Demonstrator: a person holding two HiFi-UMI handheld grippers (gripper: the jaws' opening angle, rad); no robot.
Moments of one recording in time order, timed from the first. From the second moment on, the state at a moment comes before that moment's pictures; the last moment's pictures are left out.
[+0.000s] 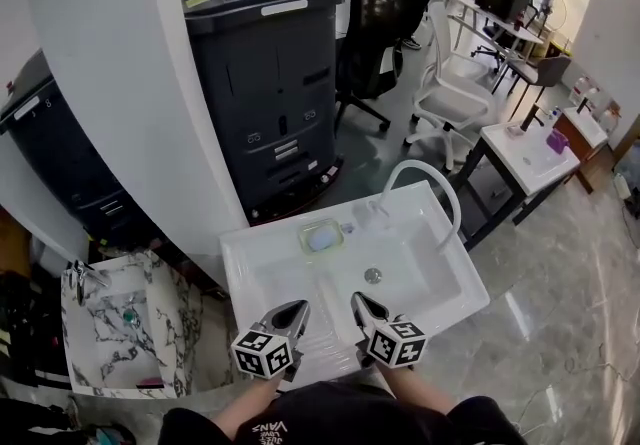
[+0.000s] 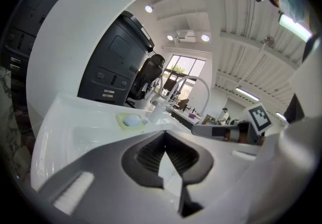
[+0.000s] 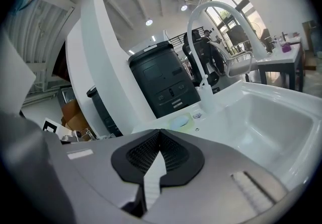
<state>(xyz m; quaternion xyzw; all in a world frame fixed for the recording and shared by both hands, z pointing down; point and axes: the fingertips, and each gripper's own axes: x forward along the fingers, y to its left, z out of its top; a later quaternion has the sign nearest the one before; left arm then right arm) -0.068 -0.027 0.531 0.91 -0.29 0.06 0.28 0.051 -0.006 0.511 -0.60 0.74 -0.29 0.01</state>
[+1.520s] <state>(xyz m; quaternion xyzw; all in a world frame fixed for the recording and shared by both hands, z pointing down) -0.098 0.012 0.534 0.92 -0.27 0.05 0.27 0.020 0.036 0.523 -0.63 0.72 -0.29 0.00</state>
